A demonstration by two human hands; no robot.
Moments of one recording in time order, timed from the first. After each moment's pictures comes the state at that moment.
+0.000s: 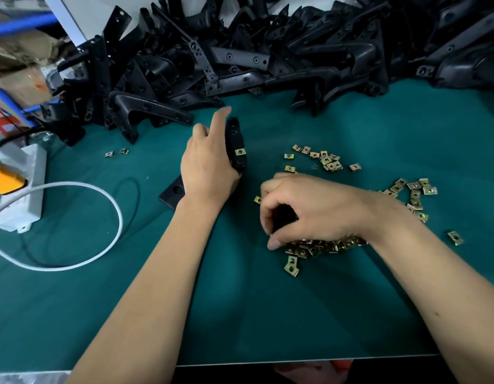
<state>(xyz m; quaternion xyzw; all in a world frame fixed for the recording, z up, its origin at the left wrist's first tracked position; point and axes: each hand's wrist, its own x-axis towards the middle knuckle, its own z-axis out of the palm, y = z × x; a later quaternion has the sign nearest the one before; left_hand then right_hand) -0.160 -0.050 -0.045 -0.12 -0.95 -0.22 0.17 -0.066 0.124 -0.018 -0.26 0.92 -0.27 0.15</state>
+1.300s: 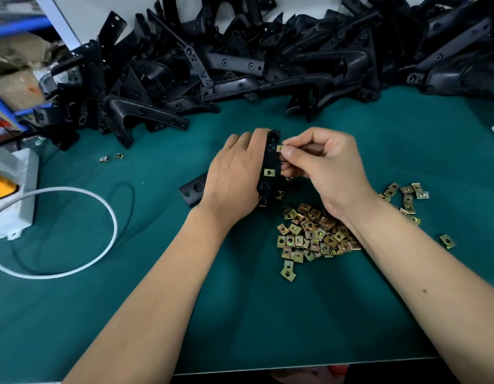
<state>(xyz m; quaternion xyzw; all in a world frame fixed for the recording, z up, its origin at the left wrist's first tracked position) -0.140 -0.025 -0.042 -0.33 -0.92 -0.14 0.15 -0.088 0.135 -0.038 0.05 0.65 -0.74 -0.15</state>
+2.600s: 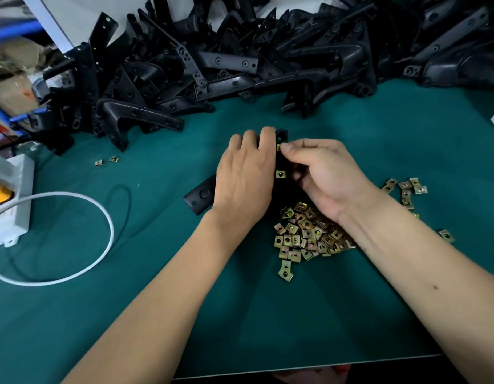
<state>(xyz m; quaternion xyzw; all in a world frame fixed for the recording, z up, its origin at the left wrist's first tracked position) -0.125 0.004 -0.041 -0.25 -0.95 -0.06 0.18 -0.084 0.133 -0.031 0.13 0.58 -0.81 -0.04</state>
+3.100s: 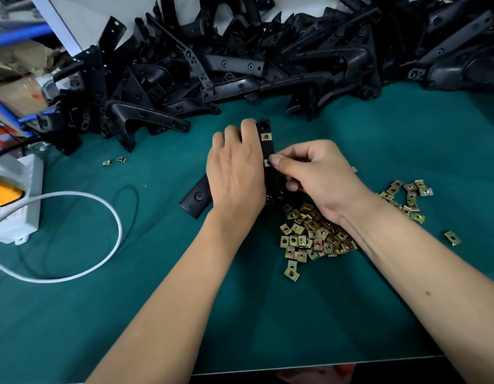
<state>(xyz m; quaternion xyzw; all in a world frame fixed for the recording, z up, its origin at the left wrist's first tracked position) -0.130 -0.004 -0.034 -0.15 -0.96 -0.08 0.20 -0.088 0.125 -0.038 0.07 0.71 -0.70 -0.05</state>
